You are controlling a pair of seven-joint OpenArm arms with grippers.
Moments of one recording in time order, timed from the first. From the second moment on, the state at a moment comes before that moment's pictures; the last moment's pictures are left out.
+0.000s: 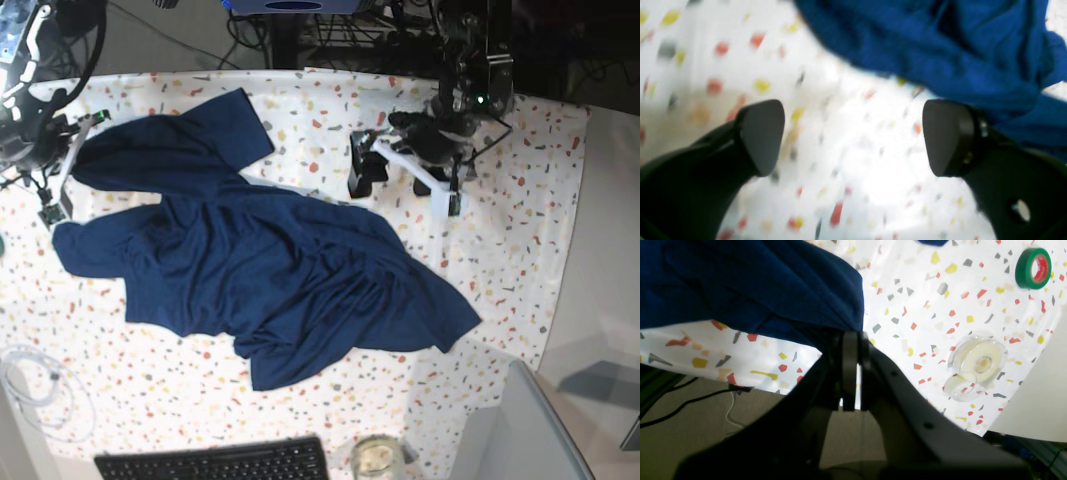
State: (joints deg) left arm 18.1 -2.6 -5.3 90.9 -22.0 -14.6 31.3; right arm -16.6 5.3 25.2 111.7 3.9 40.3 -70.8
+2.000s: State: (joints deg) left arm -16.7 -4.9 -29.0 42.5 -23.6 -15.3 27.5; right arm -16.0 5.2 25.2 109.1 3.7 40.3 -70.8
